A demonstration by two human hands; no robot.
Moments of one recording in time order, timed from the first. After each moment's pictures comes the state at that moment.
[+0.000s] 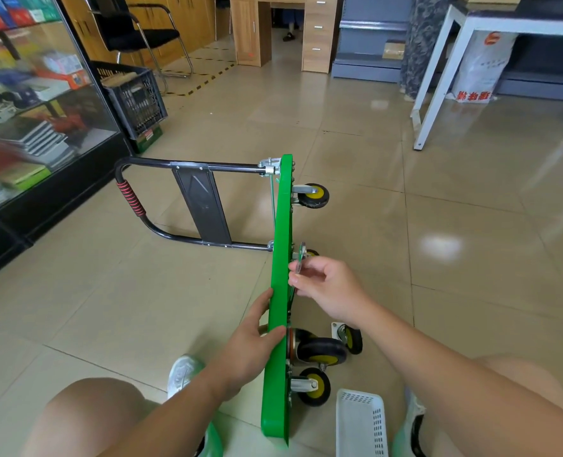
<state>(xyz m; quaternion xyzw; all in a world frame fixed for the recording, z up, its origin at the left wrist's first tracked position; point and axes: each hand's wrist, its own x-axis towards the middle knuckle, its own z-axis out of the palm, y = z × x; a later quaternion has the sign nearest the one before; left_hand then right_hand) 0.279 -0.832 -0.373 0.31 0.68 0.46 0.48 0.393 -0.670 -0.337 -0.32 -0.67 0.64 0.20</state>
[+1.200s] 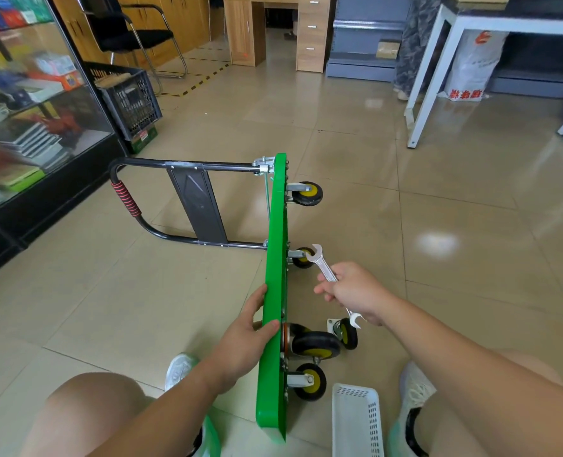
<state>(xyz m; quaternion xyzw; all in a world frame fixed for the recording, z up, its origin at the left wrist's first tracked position) 0.281 -0.833 -0.371 0.30 0.68 0.46 0.48 0.428 -0.650 -0.330 -0.48 -0.69 0.54 0.05</state>
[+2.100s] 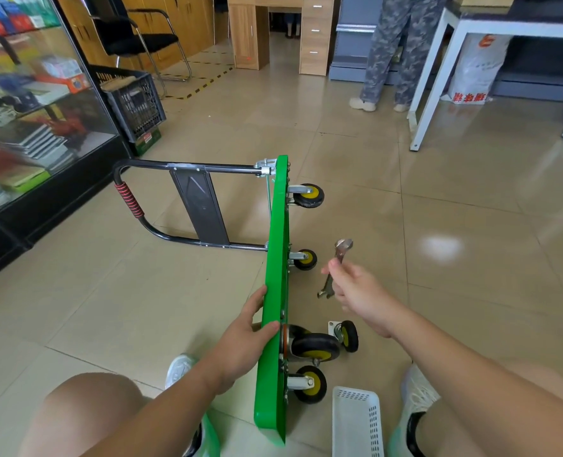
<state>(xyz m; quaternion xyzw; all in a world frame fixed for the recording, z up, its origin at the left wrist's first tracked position) 0.280 -0.833 -0.368 0.31 0.68 0.44 0.50 0.446 -0.662 -0.316 -0.41 -0.68 0.61 0.11</state>
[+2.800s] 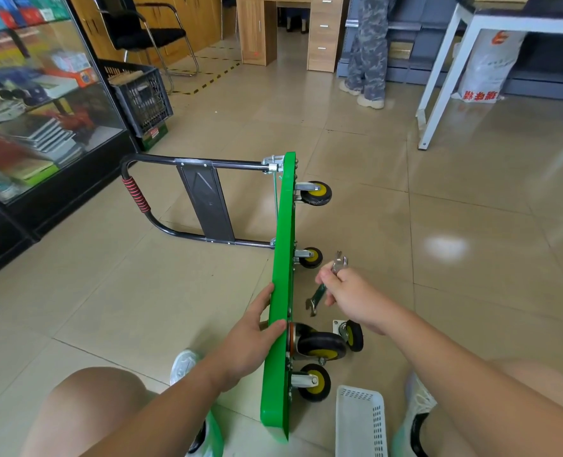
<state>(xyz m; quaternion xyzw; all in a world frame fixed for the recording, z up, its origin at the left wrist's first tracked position) 0.278 -0.835 -0.368 0.32 0.69 0.41 0.50 0.427 -0.671 -0.314 -0.40 -0.78 0.48 0.03</state>
